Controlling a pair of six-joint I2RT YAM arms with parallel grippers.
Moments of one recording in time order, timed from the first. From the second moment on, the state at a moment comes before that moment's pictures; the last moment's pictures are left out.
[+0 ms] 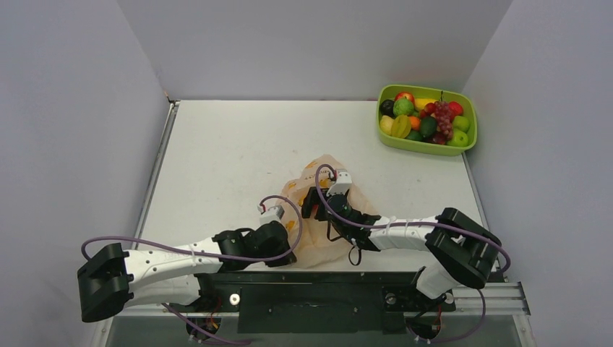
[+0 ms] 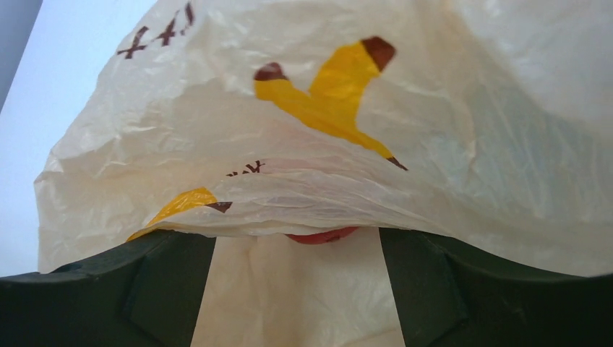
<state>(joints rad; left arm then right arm) -1.15 1.06 0.51 -0.35 -0.16 -1.19 0.95 1.49 0.58 0.45 0.39 0.66</state>
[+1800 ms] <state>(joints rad) -1.14 1.04 0.53 -0.37 -0.21 -1.19 0.97 1.41 0.56 0.37 0.32 0.74</state>
